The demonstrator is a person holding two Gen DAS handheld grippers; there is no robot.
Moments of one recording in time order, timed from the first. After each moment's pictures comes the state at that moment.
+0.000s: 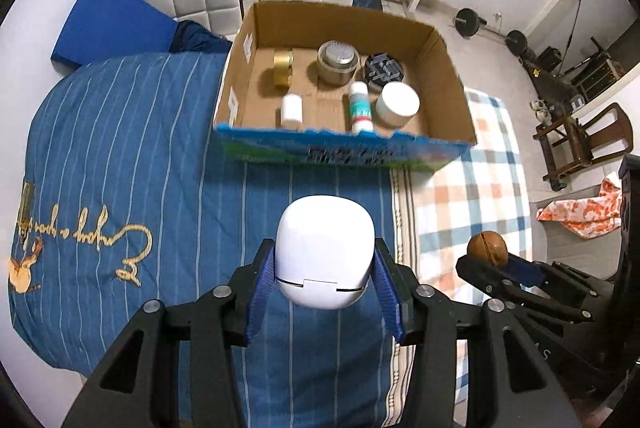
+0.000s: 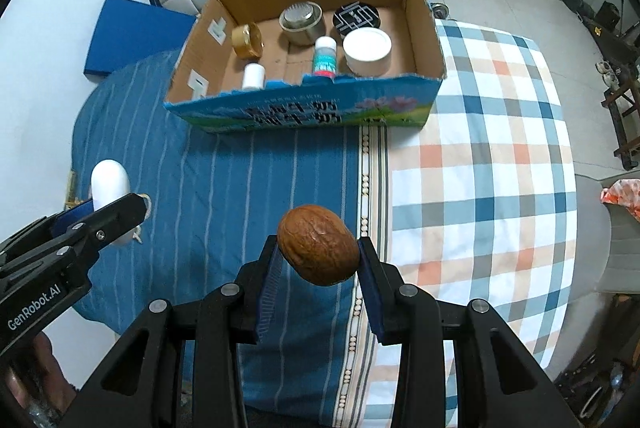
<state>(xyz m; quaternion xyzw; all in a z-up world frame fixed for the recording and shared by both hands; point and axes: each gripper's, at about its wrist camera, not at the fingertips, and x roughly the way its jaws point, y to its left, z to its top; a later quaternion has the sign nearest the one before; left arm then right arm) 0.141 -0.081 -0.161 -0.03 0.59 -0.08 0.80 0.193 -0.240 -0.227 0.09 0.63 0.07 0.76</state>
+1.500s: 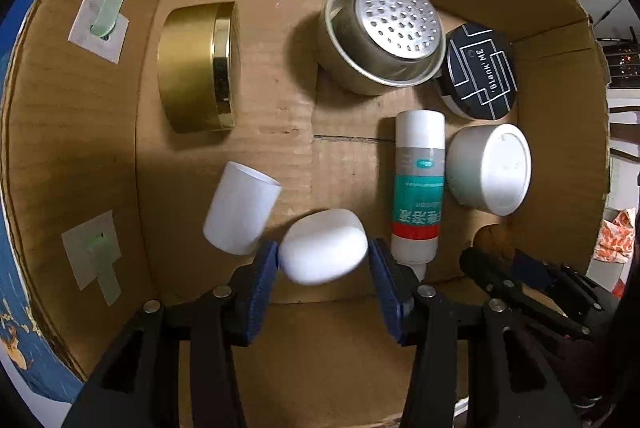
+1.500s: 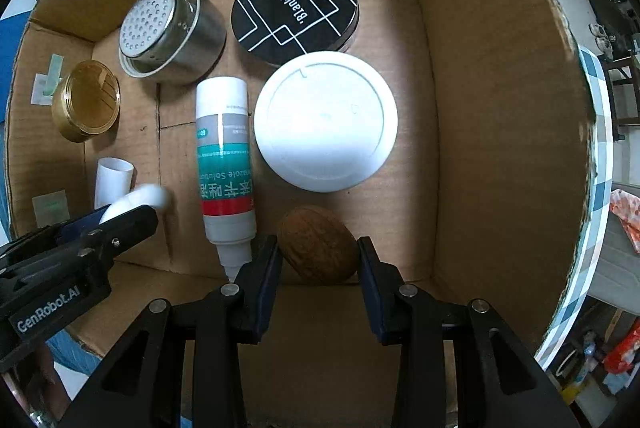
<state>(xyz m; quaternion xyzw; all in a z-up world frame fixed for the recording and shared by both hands) 0.368 -0.106 -0.347 -0.05 0.75 -0.09 0.66 0.426 -0.248 -0.391 0.08 0.74 -0.02 0.66</state>
